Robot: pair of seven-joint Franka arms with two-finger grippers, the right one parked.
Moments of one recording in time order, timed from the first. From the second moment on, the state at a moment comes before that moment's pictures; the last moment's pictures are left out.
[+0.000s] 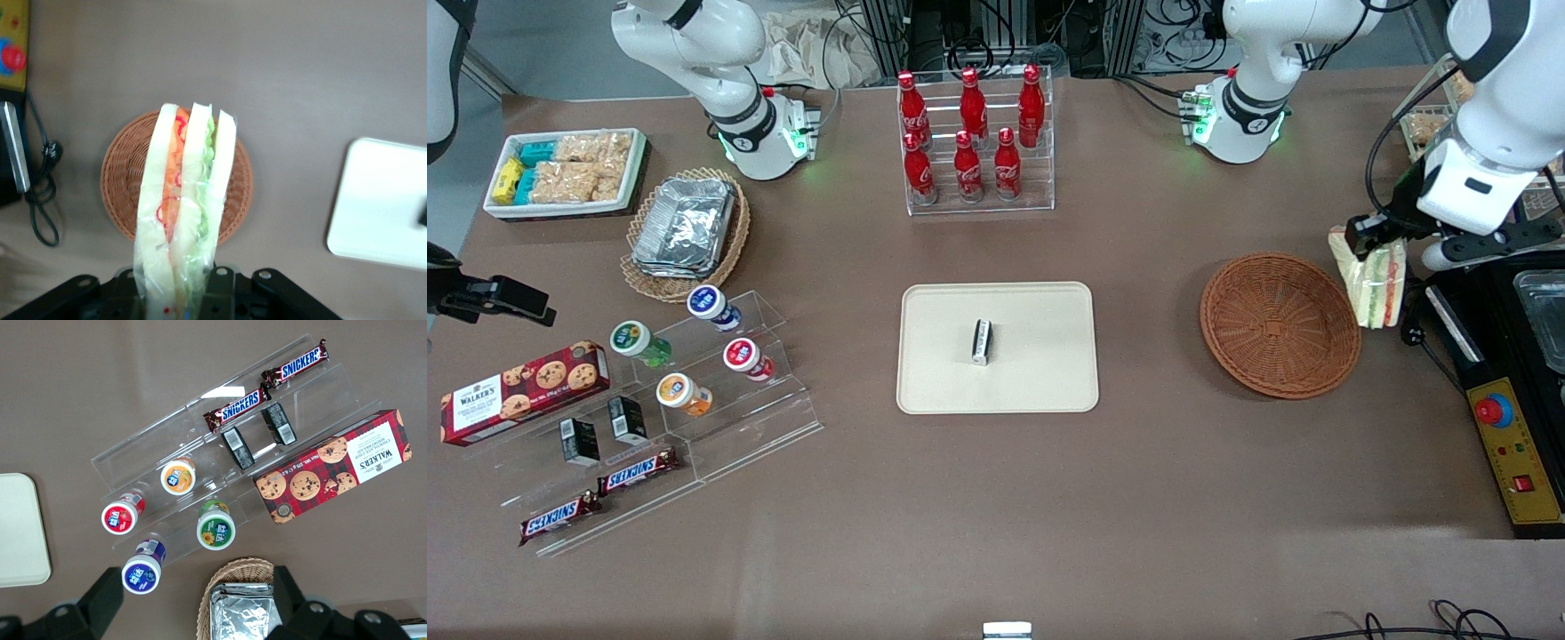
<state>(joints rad) -0.11 -0.17 -0.01 -1.89 -0.01 1.75 -0.25</state>
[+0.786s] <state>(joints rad) -0.36 0.26 -0.15 -1.70 -0.01 1.93 -0.54</state>
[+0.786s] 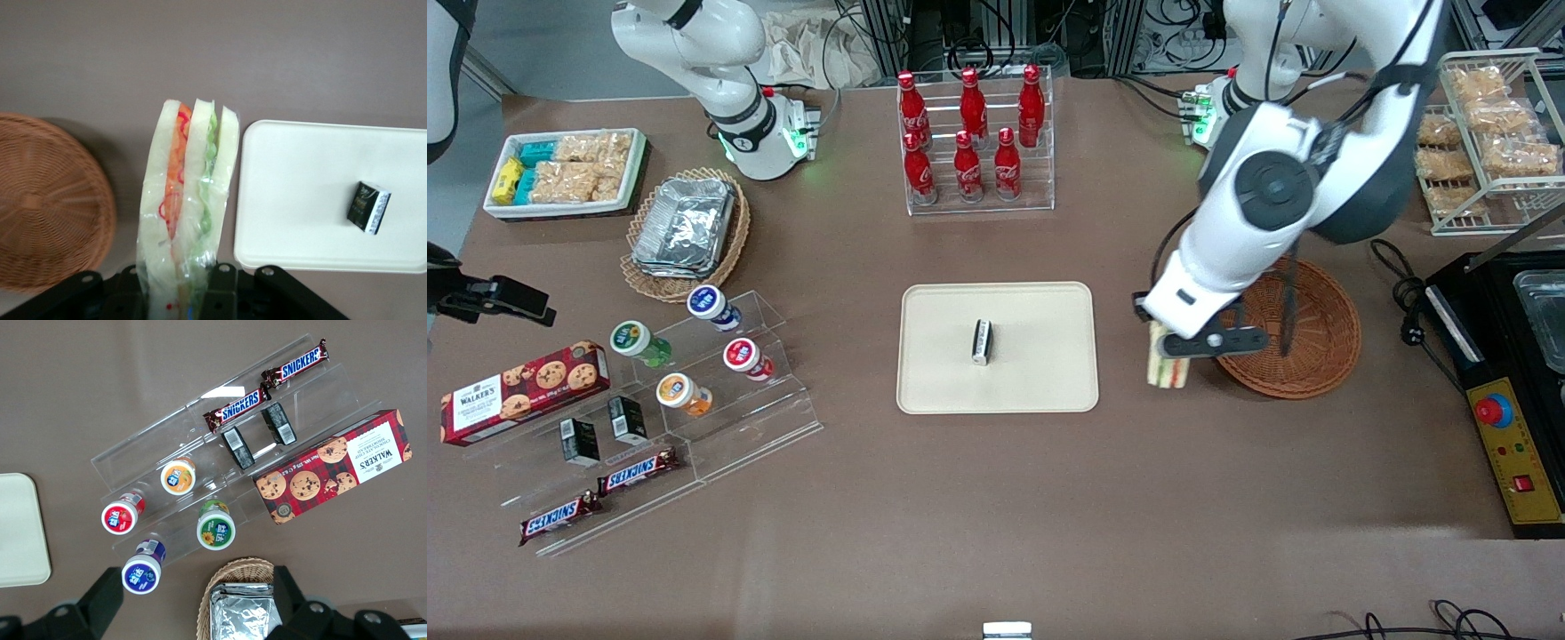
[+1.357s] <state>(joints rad) -0.49 0.54 -0.15 -1.73 -0.01 2.27 -0.64</state>
